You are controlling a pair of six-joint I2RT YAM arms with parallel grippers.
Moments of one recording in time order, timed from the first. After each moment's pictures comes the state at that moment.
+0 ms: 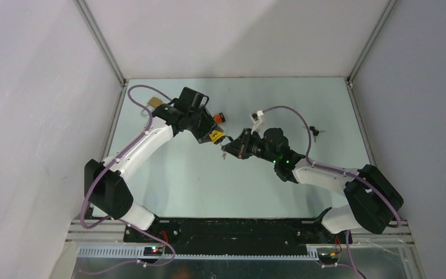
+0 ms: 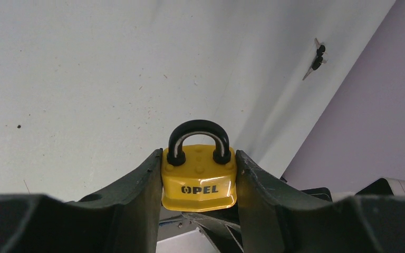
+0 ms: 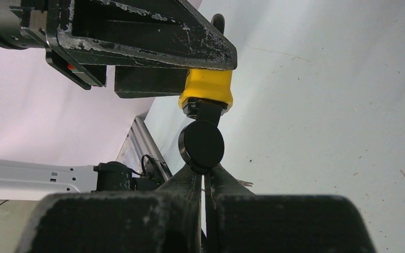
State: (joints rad) left arm -0.53 1.52 1.38 -0.81 0.12 -1.13; right arm 0.76 1.40 0.70 0.54 -0.29 0.81
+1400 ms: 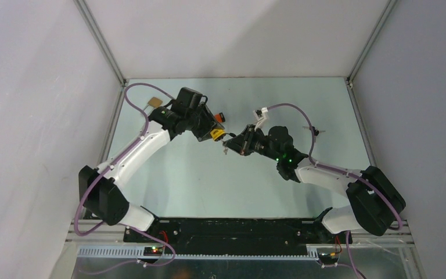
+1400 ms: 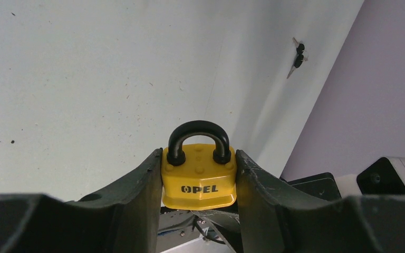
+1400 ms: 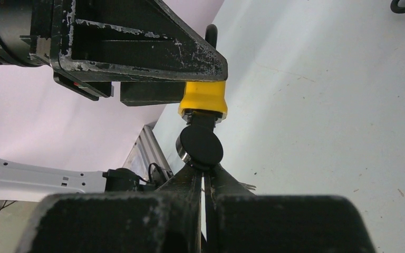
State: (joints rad) left arm -0.55 1.46 1.35 -0.75 0.09 -1.09; right arm 0.72 1.38 0.69 0.60 -0.31 0.81
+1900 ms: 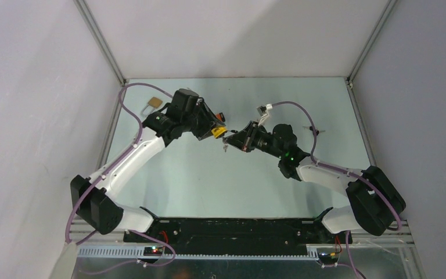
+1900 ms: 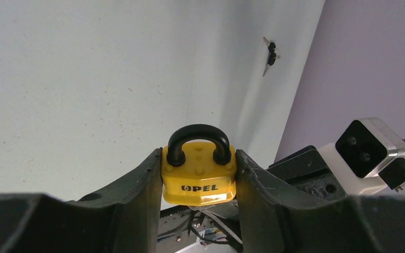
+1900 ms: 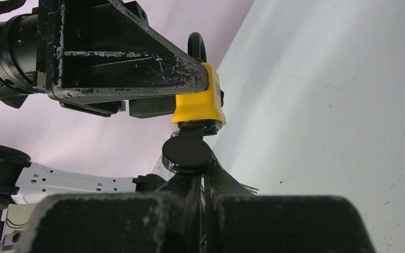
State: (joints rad) left arm -0.57 1.38 1.31 -0.68 0.08 -1.08; right arm 0.68 1.39 0.69 0.67 -0.38 0.93
